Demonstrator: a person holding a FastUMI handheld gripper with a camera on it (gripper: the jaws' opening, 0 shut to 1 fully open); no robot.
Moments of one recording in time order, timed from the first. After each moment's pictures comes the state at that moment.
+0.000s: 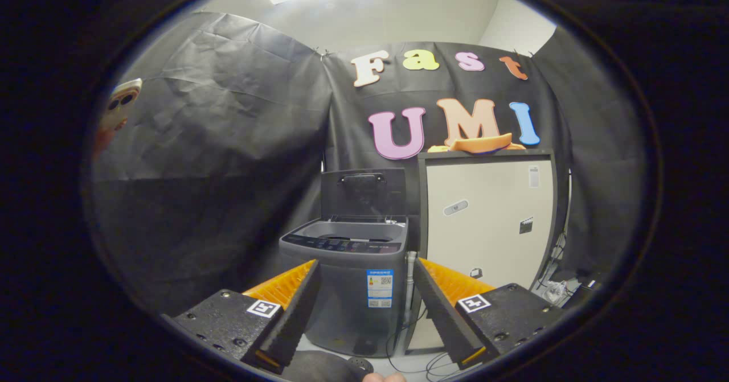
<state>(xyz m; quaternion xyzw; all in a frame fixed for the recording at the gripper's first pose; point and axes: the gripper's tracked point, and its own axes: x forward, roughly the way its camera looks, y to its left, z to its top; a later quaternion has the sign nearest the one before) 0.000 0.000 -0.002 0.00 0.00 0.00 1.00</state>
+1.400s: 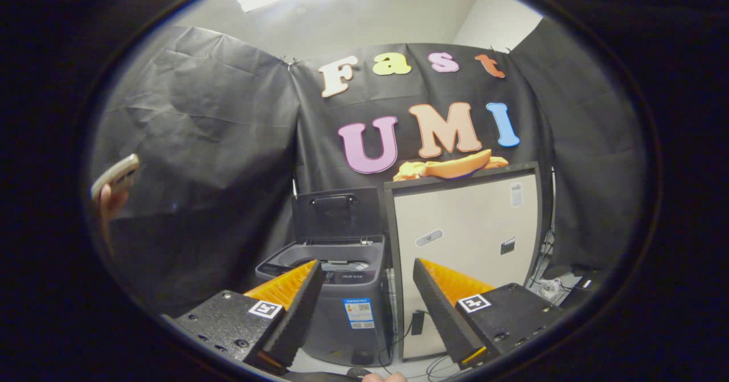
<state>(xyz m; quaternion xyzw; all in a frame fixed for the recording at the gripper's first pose) 0.046 -0.061 0.077 0.05 -0.01 -0.06 1.00</state>
